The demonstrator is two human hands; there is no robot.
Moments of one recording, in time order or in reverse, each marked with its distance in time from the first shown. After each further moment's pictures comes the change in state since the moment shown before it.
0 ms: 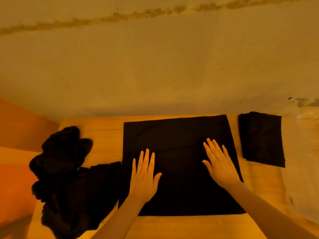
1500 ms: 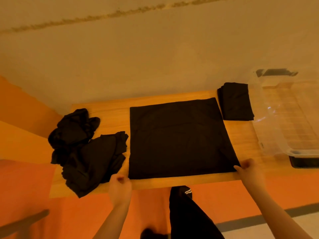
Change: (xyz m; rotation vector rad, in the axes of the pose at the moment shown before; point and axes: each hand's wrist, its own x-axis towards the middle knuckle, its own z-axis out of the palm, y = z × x) left_hand -0.163 -0.027 0.001 -1.003 0.225 -0.768; right_hand -0.201 0.027 0.047 0.727 0.266 0.793
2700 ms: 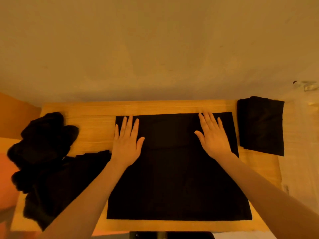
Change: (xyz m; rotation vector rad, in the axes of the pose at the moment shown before) left_hand 0.157 0.121 0.101 0.927 -0.143 0.834; right_hand 0.147 -0.180 0.087 -0.695 -0.151 -0.821
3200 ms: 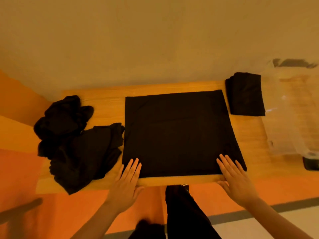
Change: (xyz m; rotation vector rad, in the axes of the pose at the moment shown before) left_hand -0.228 -0.035 0.052 0.095 -0.080 0.339; right_hand -0.250 0.018 0.079 -0.046 0.006 -0.114
